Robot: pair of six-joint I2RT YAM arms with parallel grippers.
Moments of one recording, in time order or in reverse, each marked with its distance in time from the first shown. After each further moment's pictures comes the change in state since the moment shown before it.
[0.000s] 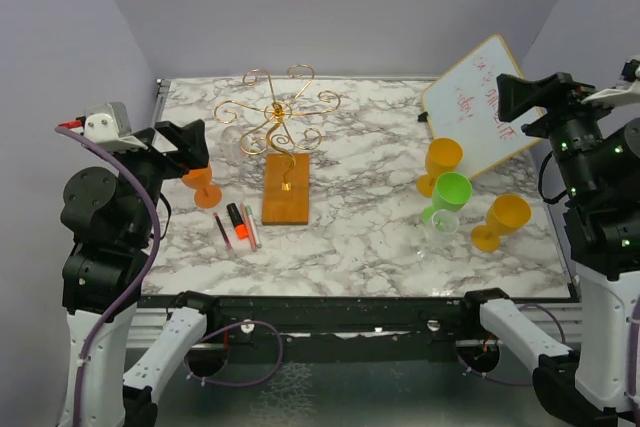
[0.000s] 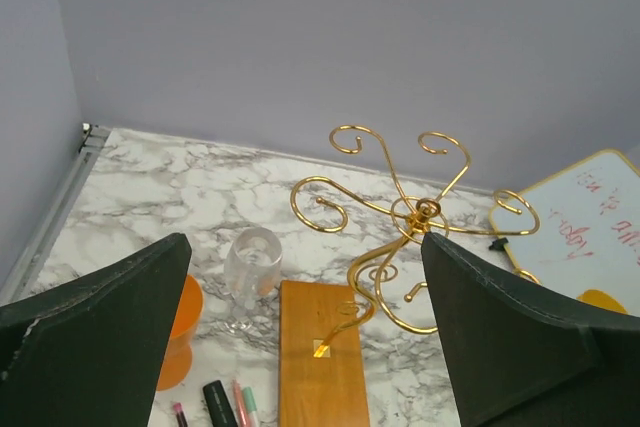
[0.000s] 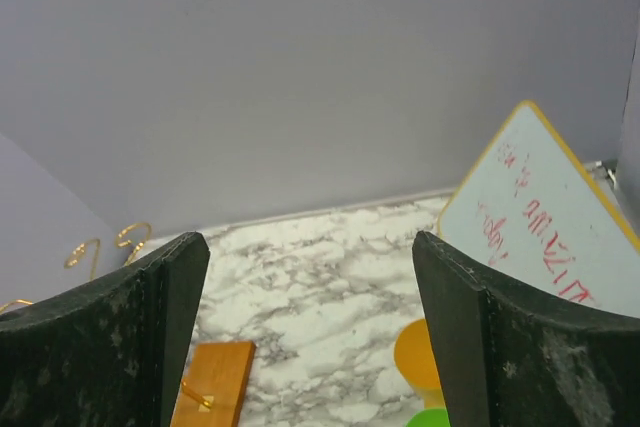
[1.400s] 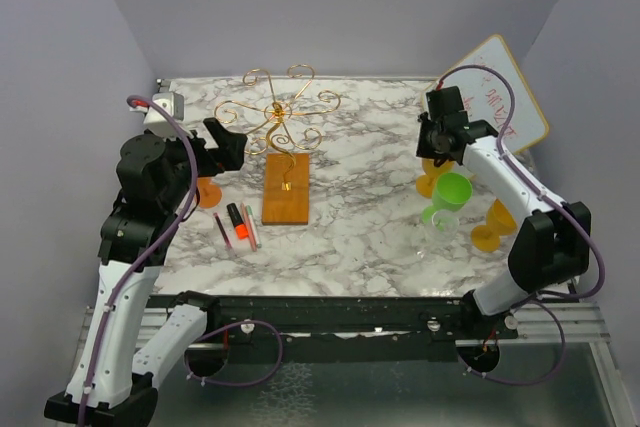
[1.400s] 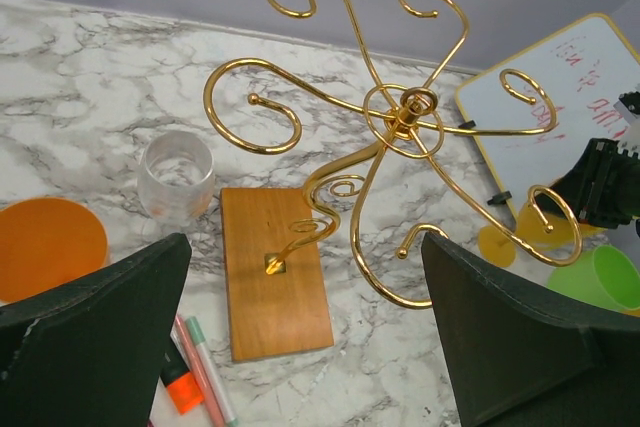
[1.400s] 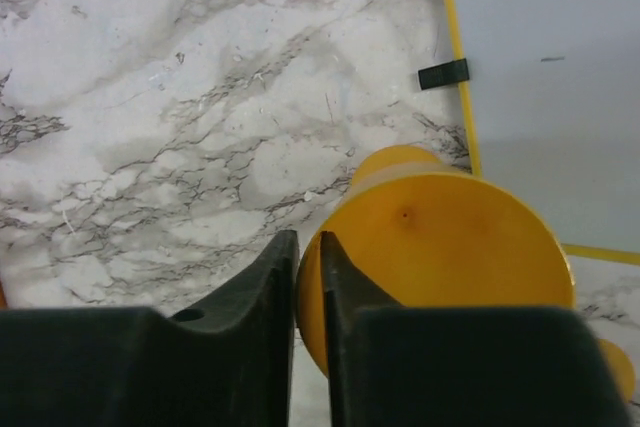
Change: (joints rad) left arm 0.001 0.095 -0.175 0.022 0.224 -0.098; right arm 0.162 0.655 -0.311 -0.097 0.133 0.018
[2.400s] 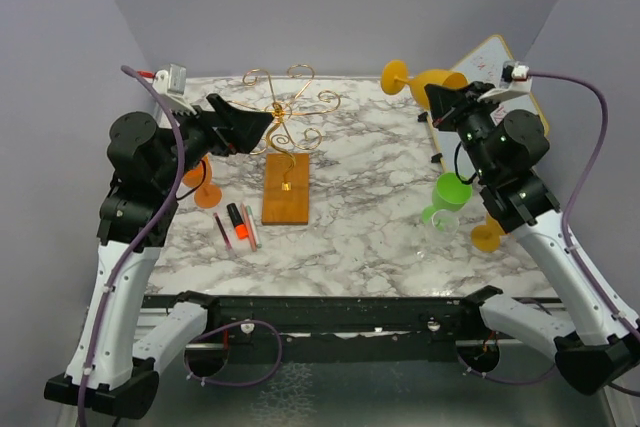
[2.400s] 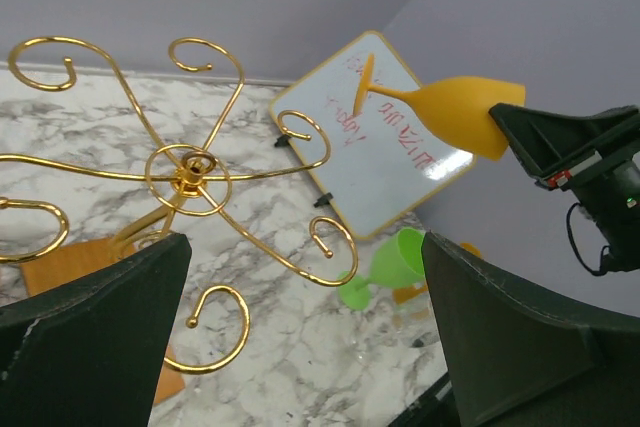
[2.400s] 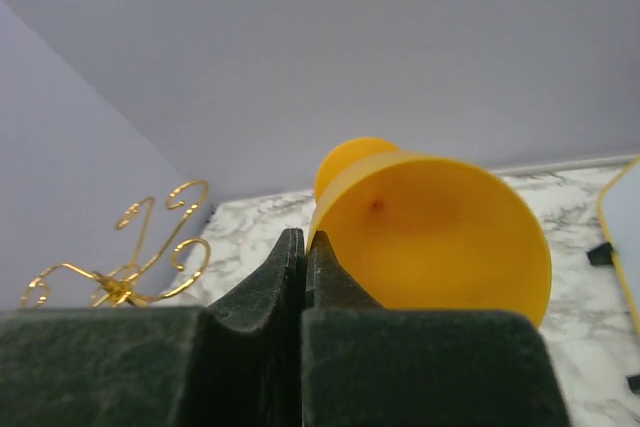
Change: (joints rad) left arm 0.000 0.093 0.122 0.153 0.314 -0.185; right arm 0.155 -0.519 -0.117 0.597 -0.010 0.061
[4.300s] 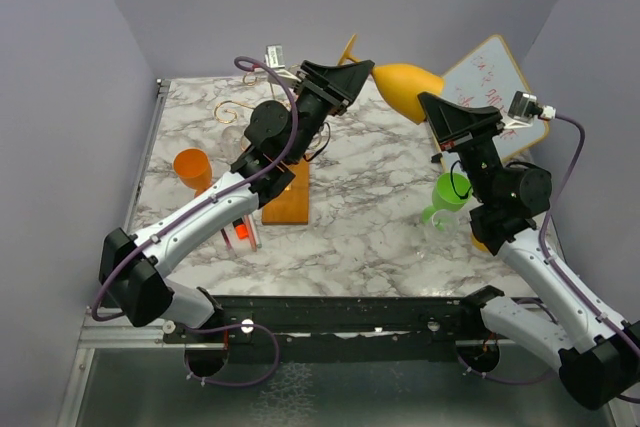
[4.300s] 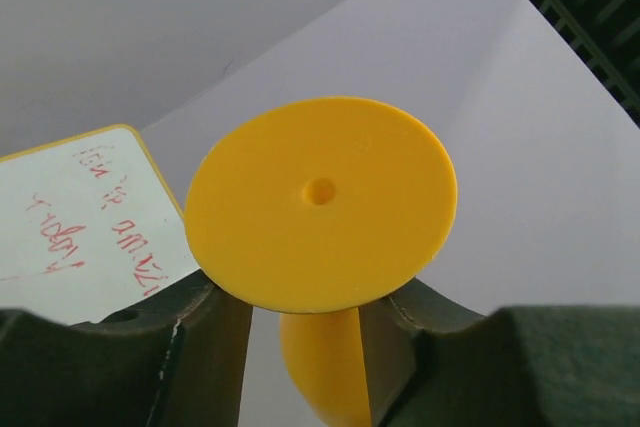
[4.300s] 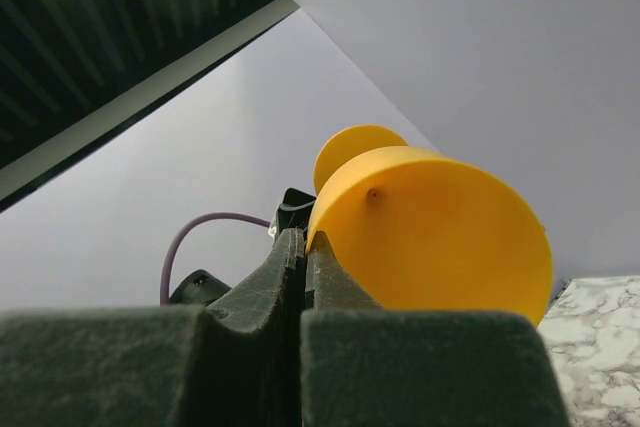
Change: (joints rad) left arm -0.555 0.526 -0.004 0.911 -0.554 -0.514; right arm -0.001 -0.121 -0.393 0.840 -0.301 0.653
